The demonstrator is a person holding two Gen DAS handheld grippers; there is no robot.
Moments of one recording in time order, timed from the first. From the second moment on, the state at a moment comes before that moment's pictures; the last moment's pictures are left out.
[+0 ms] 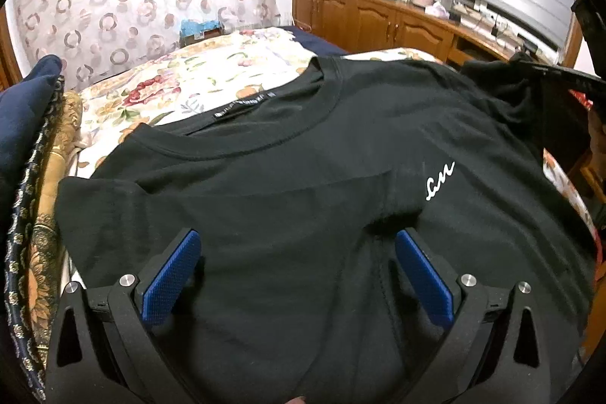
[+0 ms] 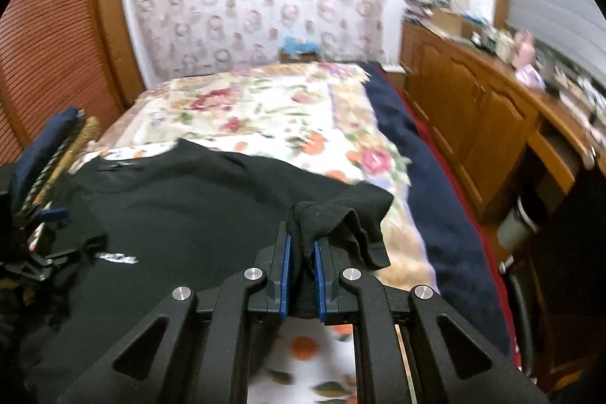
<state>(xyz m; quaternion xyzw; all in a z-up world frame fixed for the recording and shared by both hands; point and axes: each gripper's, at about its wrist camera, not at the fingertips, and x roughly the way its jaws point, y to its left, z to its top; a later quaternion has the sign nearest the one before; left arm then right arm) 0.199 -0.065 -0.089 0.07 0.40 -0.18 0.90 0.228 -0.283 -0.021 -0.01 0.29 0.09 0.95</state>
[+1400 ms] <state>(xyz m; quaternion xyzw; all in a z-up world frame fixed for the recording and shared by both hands) 0.184 -0.045 -0.061 0.03 0.33 -0.18 0.92 0.258 -0.266 -0.054 0.01 0.38 0.10 0.92</state>
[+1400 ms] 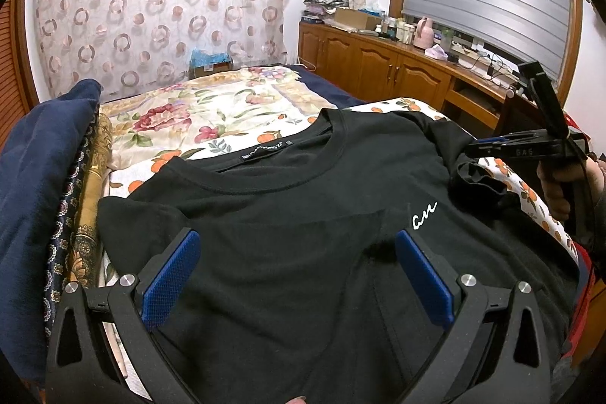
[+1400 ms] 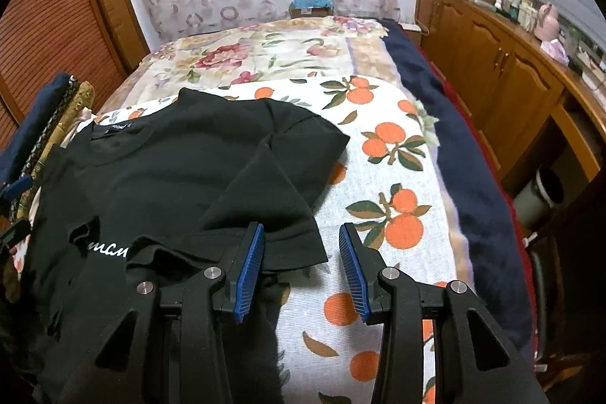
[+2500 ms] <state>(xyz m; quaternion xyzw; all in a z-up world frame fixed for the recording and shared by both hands) 0.186 -0.035 -0.061 0.03 0.33 -0.16 0.93 0.270 -0.175 -0.026 -0.10 0.33 0.18 0.92</state>
